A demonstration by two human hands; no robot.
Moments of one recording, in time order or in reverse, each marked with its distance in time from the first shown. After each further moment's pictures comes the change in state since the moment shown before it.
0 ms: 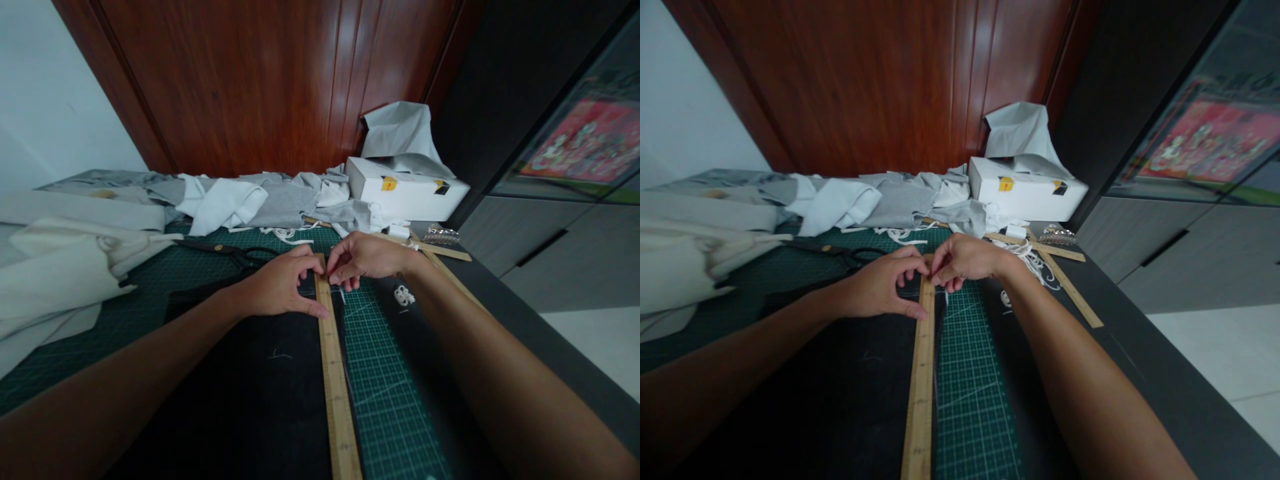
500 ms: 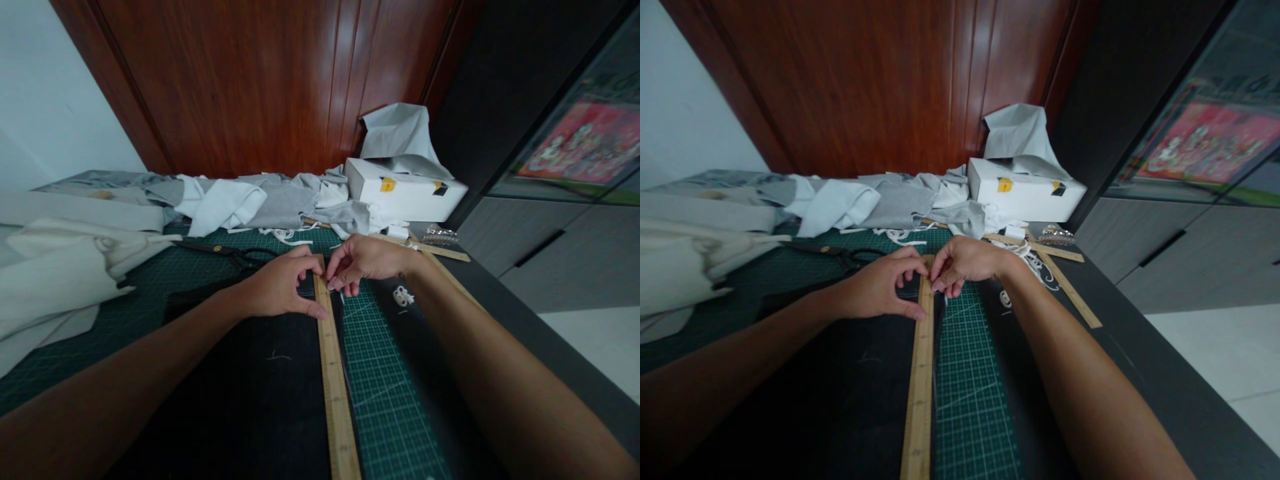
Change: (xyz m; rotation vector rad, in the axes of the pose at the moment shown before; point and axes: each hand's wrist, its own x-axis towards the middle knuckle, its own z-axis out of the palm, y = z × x) left_hand 0.000 -0.001 0.000 -0.016 0.001 -0.001; right_hand 0.001 0.007 -0.004 0.042 -0.100 0.037
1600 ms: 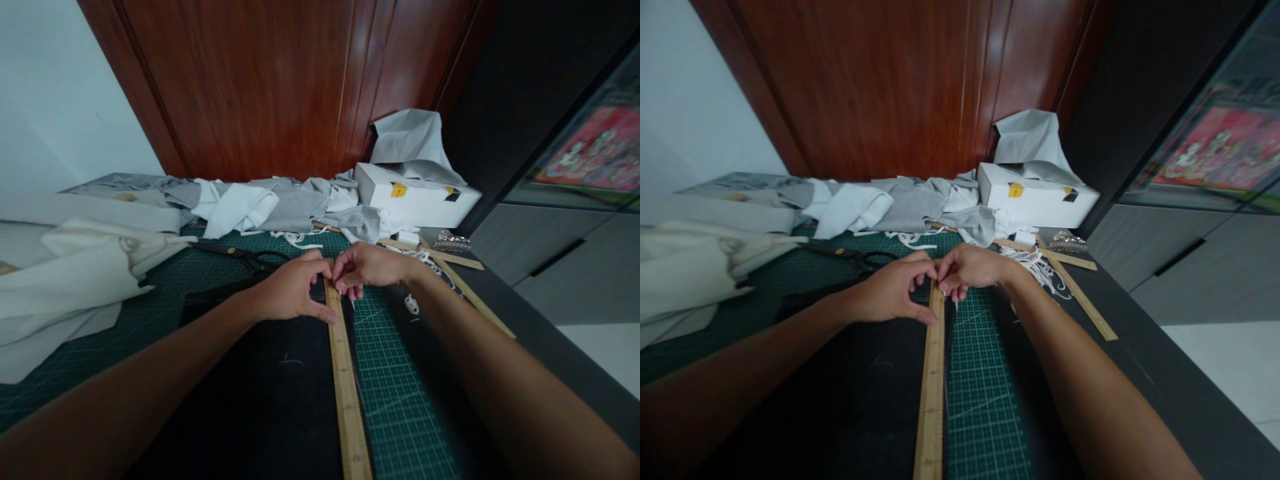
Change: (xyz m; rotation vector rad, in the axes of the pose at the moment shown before) left_hand -0.001 0.004 -0.001 -0.037 0.014 -0.007; right_hand 0.015 0.005 0.005 -0.033 -0.017 -0.039
